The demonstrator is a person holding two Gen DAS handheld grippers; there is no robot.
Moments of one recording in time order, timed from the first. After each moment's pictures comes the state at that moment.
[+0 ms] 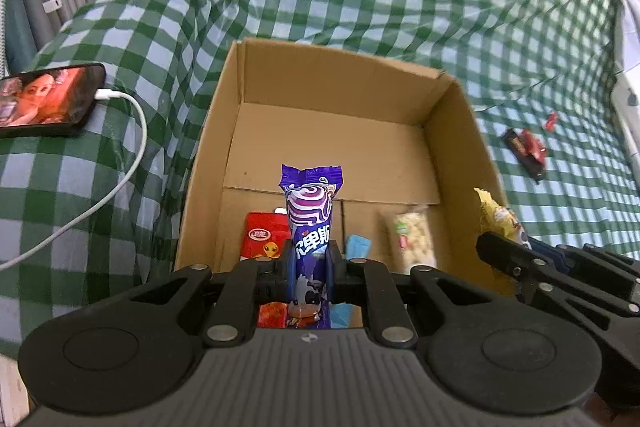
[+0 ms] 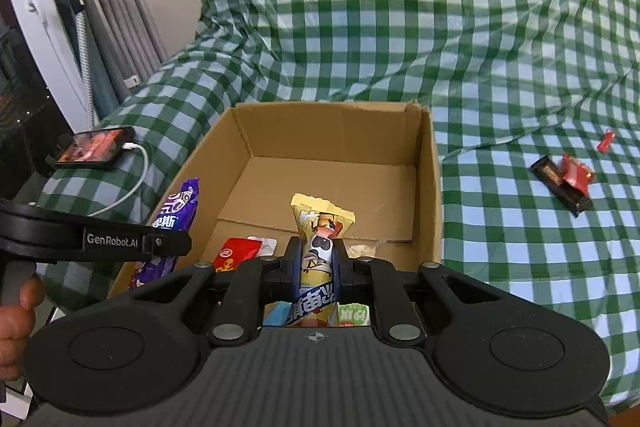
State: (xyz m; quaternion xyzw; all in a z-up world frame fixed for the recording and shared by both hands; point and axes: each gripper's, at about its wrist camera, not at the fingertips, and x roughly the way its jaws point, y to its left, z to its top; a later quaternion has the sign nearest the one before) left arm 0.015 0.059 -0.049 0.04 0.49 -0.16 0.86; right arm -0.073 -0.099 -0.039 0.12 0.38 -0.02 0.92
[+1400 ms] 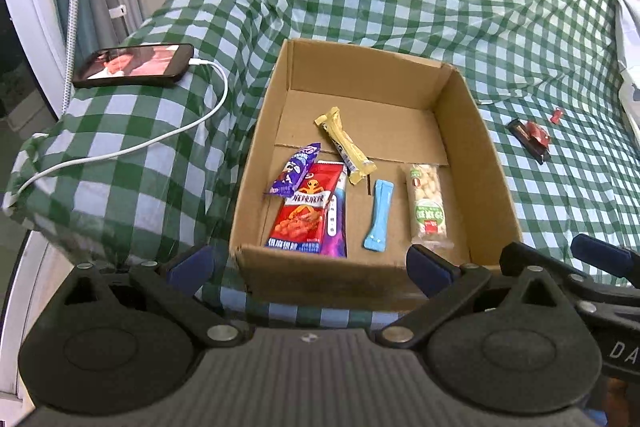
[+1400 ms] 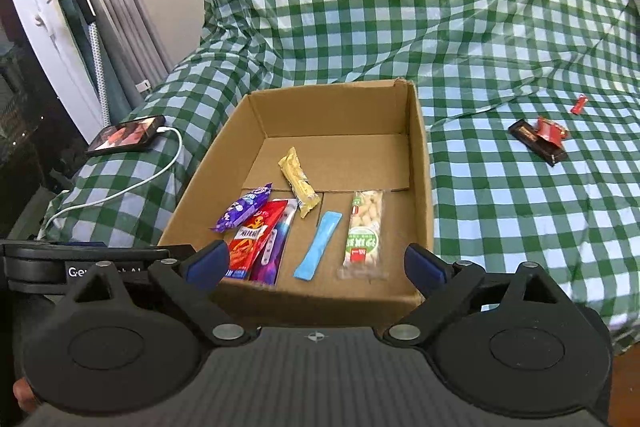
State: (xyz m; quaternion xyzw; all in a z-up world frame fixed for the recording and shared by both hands) left arm -0.118 0.099 -0.015 0.05 0.44 -0.11 0.89; right arm -0.174 -0.076 -0.013 0.15 0.36 -0.03 0.92
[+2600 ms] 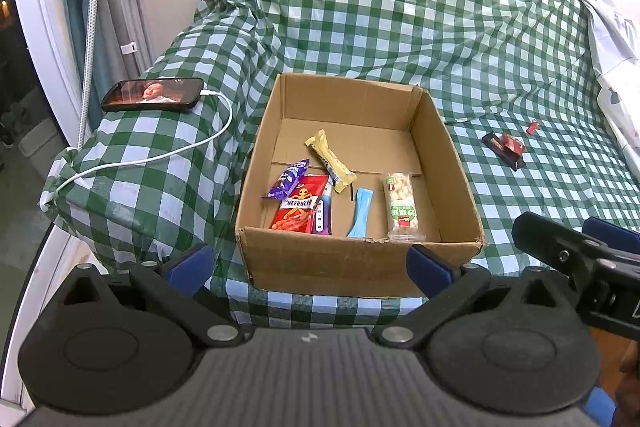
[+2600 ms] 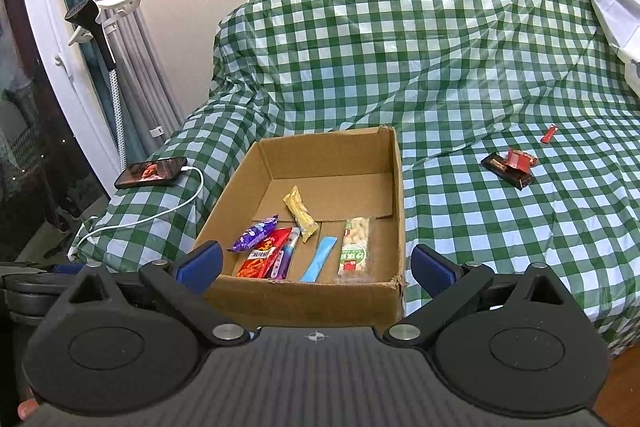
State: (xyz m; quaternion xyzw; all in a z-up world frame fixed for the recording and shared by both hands) left arm -0.191 0.103 0.020 0.06 0.39 -0.12 0.91; right arm -0.256 -0.070 0.024 0.16 0.29 -0.05 0.94
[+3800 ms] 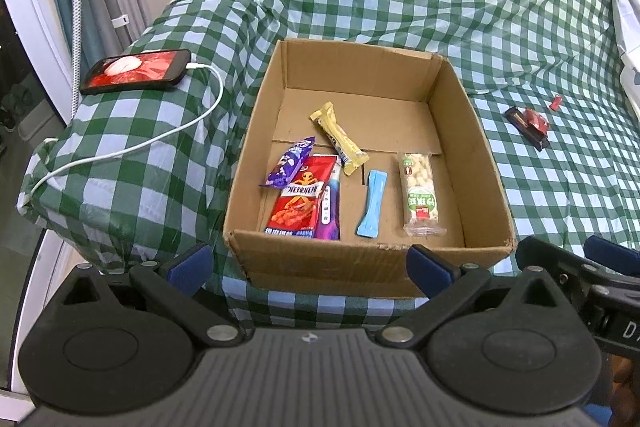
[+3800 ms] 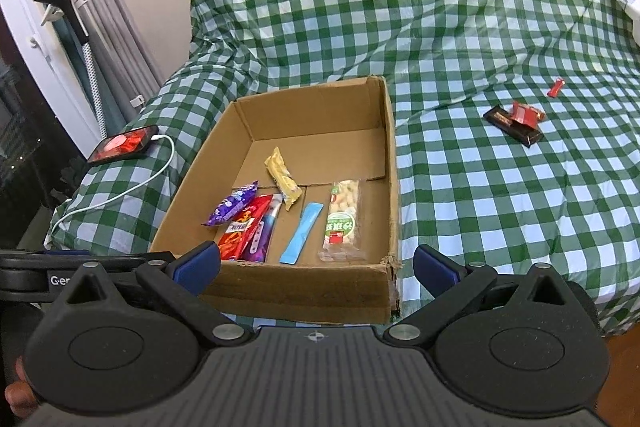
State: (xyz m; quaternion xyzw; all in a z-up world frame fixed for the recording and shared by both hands) left arm -0.134 0.078 -0.008 0.08 0.44 -0.10 0.89; right arm -0.210 -0.101 -0.015 0.18 0.35 -0.05 0.92
